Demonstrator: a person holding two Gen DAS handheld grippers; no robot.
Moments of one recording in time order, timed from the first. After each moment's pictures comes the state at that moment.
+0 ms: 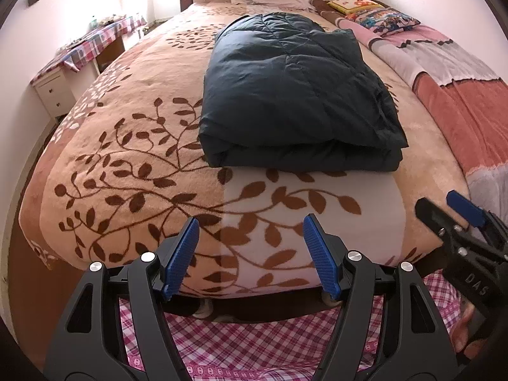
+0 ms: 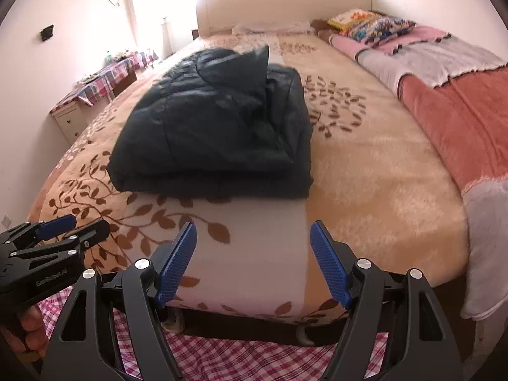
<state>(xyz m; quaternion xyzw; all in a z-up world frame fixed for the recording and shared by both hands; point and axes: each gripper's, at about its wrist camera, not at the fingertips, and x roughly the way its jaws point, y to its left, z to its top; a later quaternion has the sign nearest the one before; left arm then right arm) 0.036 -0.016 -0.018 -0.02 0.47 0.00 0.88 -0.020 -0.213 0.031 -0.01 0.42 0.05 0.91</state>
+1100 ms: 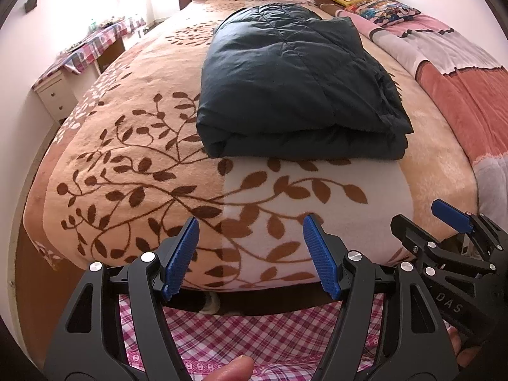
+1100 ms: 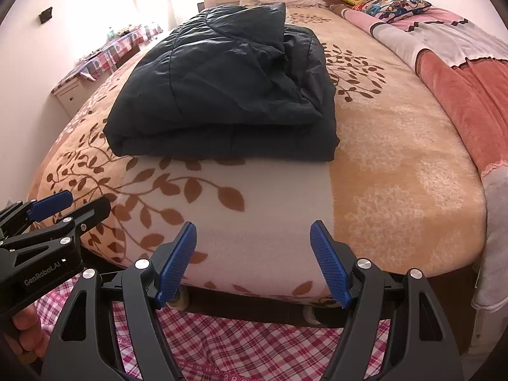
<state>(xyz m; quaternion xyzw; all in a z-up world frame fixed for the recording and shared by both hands) 0.030 -0.024 -0.025 -0.01 0.48 0.01 0.88 -0.017 -0.200 0.000 -0.02 0.47 0.07 0.88</state>
